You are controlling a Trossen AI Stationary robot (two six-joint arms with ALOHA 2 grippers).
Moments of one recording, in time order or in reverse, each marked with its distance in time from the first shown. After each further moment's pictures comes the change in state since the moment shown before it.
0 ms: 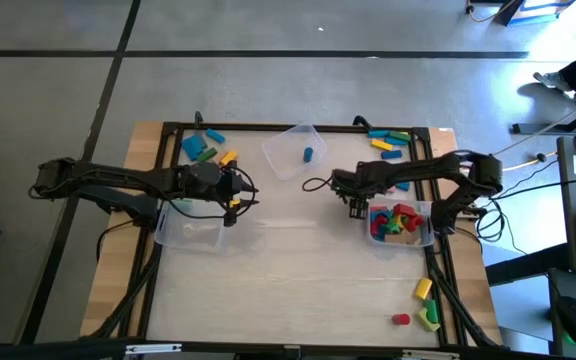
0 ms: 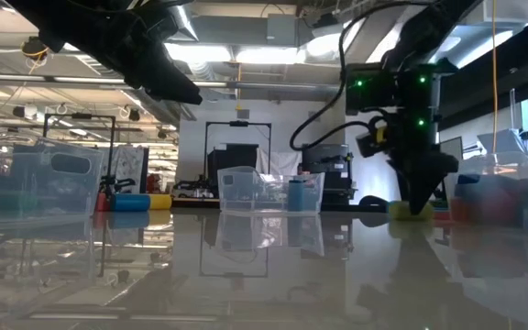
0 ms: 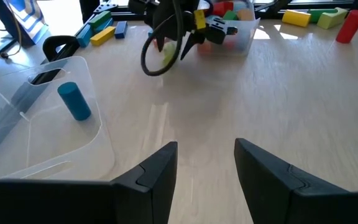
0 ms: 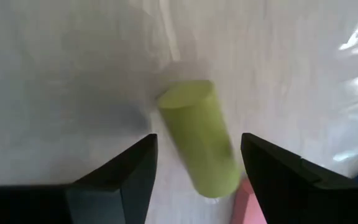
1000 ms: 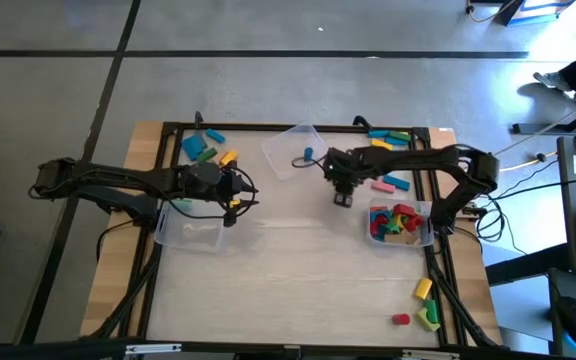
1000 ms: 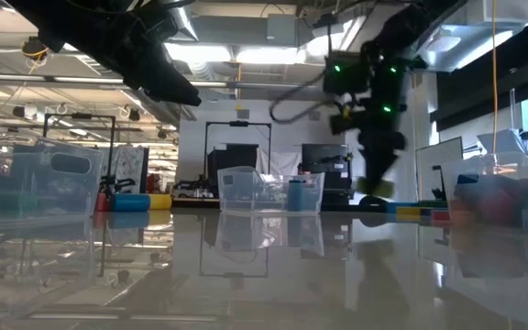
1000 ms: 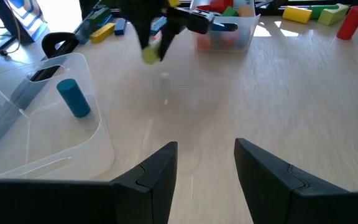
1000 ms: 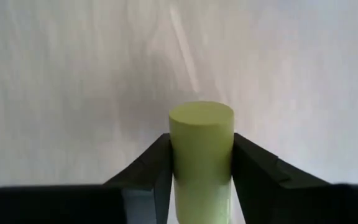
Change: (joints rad) left arm 0.000 0.000 0.000 -0.011 0.000 0.000; right arm -0.103 0.026 0.145 0.089 -0.127 -0.041
